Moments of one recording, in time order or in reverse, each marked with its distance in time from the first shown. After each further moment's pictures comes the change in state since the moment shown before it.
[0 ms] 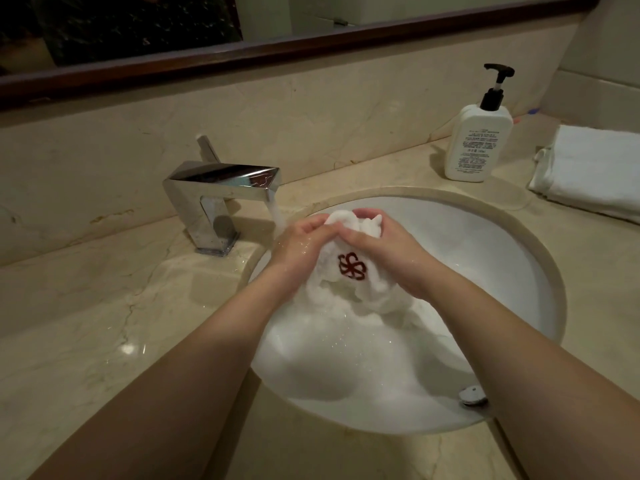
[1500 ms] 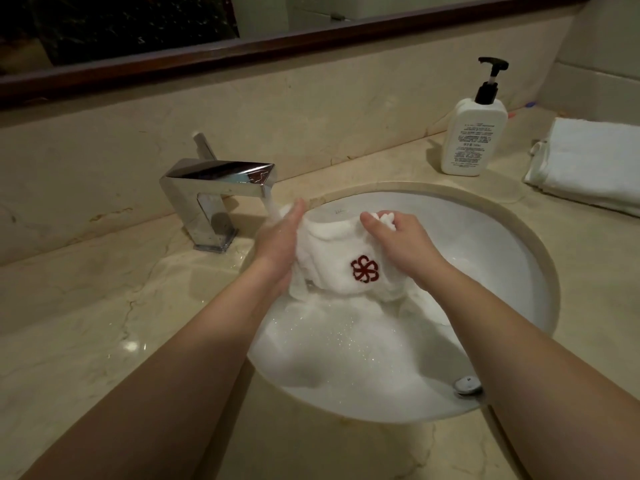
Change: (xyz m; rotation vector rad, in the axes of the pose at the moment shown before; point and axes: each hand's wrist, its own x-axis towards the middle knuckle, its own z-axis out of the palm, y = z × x) left_hand 0.013 -0.008 -0.007 -0.271 0.269 -0.256; right_hand 0.006 0.010 -0.014 -0.305 0.289 -0.045
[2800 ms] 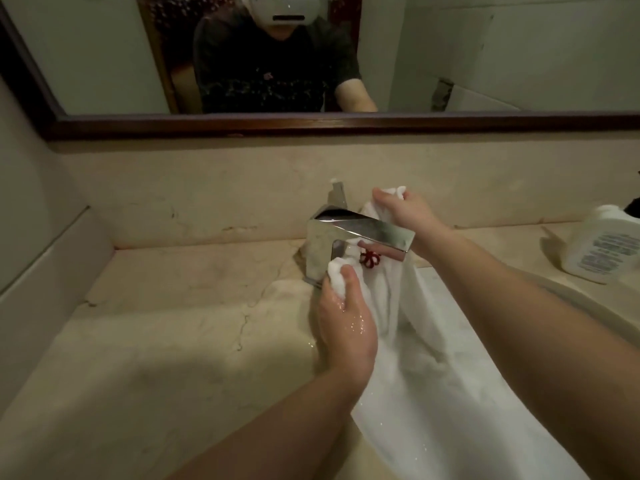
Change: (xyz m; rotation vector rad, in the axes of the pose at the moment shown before) left_hand -0.054 0.006 -0.043 0.020 0.474 0.224; right_hand 0.091 -0.148 0.116 0.274 -0.207 -0.036
